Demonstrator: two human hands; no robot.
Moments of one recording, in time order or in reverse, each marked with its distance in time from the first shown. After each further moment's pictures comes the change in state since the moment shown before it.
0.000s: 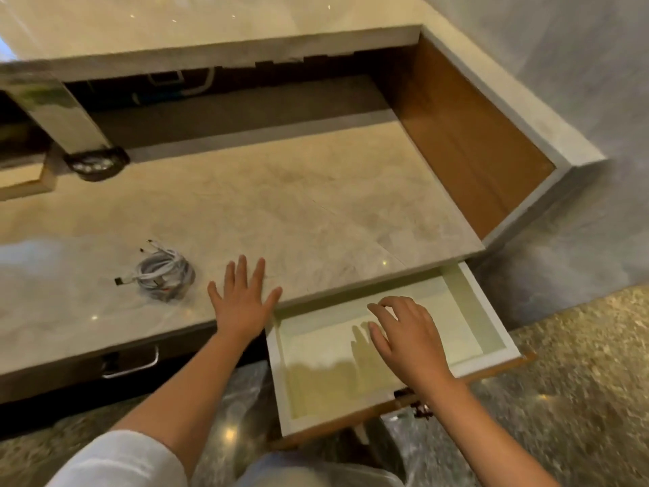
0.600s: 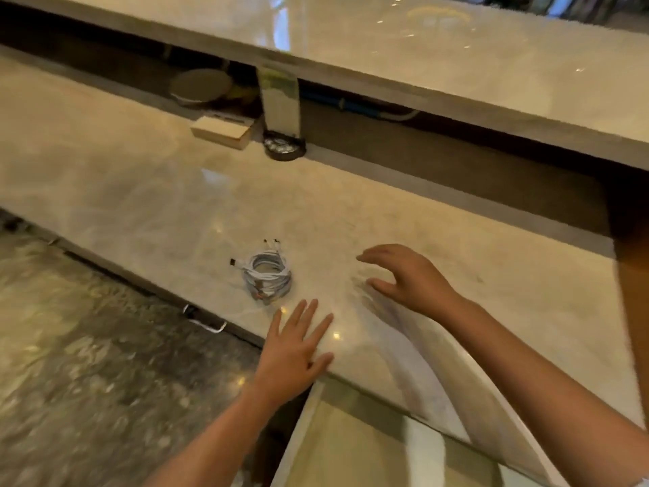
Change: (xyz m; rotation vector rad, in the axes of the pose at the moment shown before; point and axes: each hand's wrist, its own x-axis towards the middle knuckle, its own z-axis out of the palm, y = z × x) left_hand -0.012 -0.015 0.019 -0.021 0.266 -0.131; right_hand 0.296 -0.082 0.026 0.322 -0.368 -0.837
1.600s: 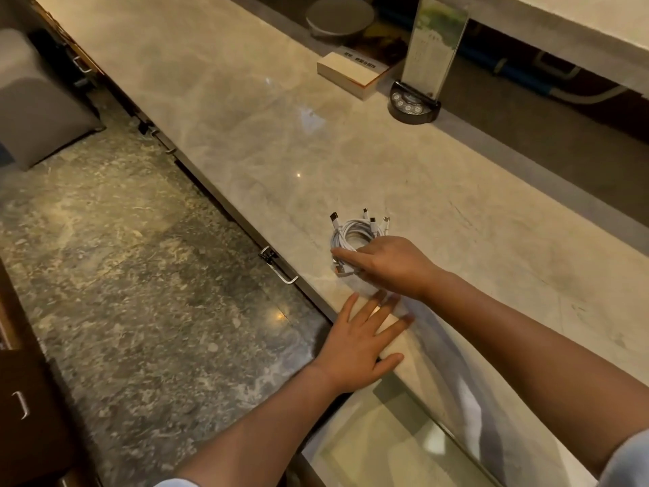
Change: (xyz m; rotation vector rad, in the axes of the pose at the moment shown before) left_hand -0.006 0.003 0.015 -0.057 0.085 -0.104; right_hand 0.121 -0.061 0.116 -0.289 -0.146 -0.772
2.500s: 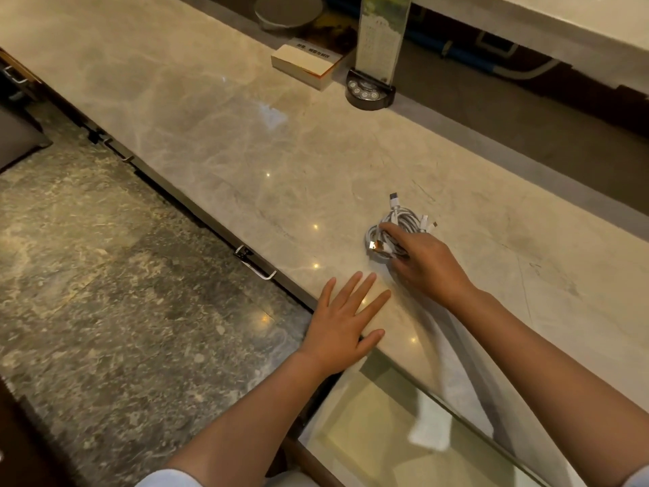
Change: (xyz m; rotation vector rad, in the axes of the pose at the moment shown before) left_hand 0.000 0.000 0.001 0.011 -0.002 0.016; right_hand -0.081 -0.018 -0.032 0.308 0.103 0.660
